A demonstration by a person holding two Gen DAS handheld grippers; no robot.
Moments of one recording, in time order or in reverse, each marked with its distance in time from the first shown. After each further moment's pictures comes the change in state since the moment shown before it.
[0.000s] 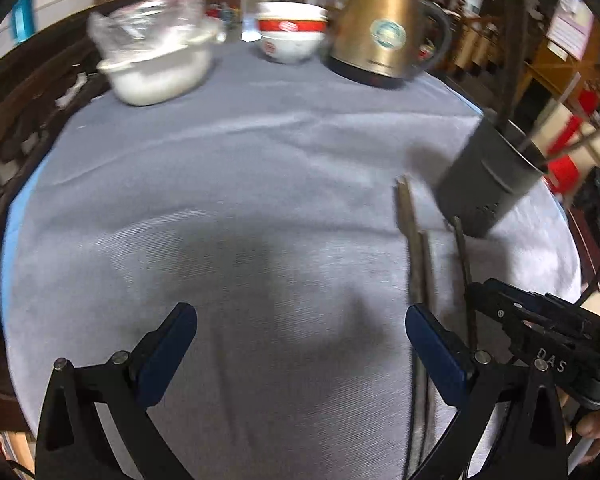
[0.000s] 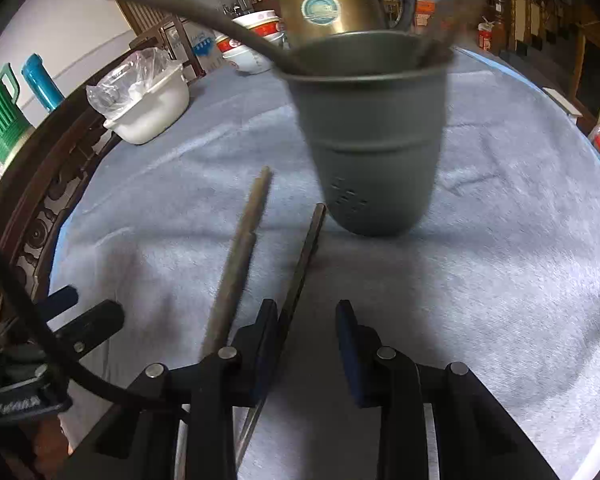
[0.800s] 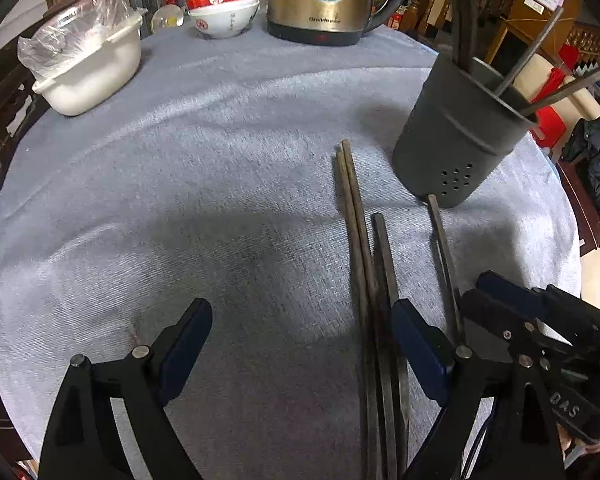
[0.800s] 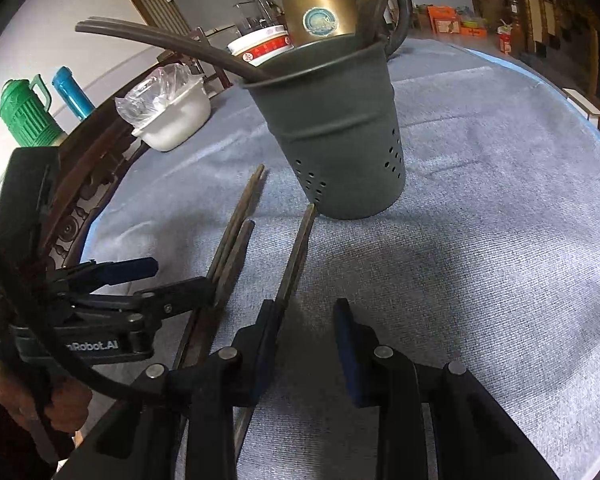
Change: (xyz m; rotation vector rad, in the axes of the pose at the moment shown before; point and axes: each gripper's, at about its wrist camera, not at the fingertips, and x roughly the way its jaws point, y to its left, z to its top) left arm 0.025 -0.045 0.010 0.112 0.098 -0.020; right arm -0.013 -0.029 -0.021 -0.030 -0.065 0.119
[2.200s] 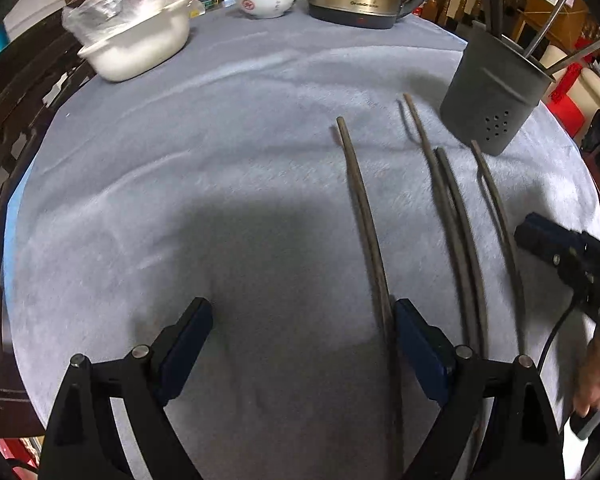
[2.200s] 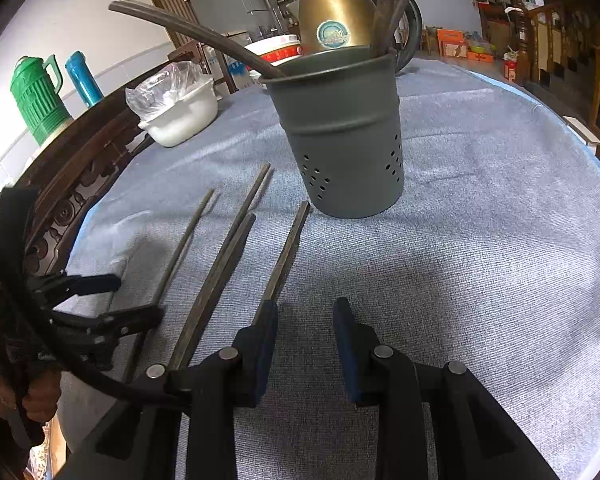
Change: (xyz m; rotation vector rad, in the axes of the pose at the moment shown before) left arm -0.021 0.036 -0.066 -0.023 0.027 0.089; right arm -0.006 0.007 -0.012 -0.069 -0.049 -0.043
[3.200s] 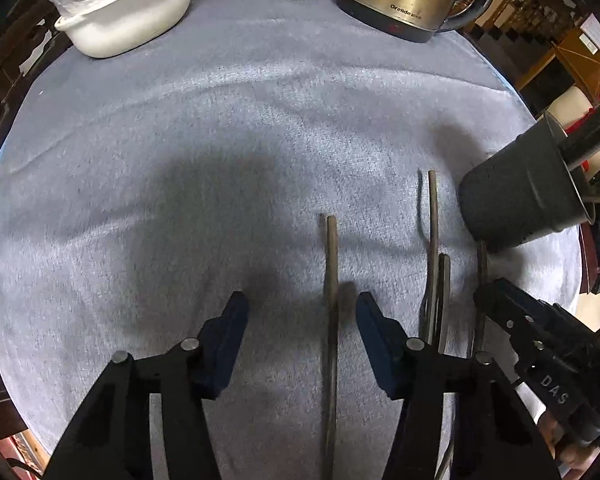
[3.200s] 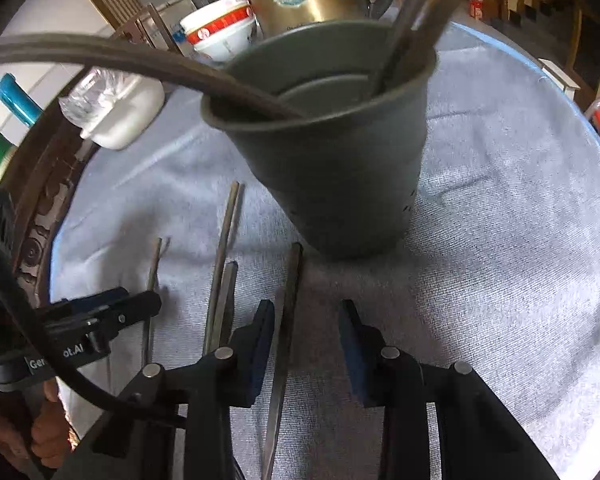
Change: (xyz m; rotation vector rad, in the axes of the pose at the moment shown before) left arm 0.019 0.006 0.085 -0.159 0.141 -0.104; right arm 0.039 0.006 0.062 0.153 0.226 -0.116
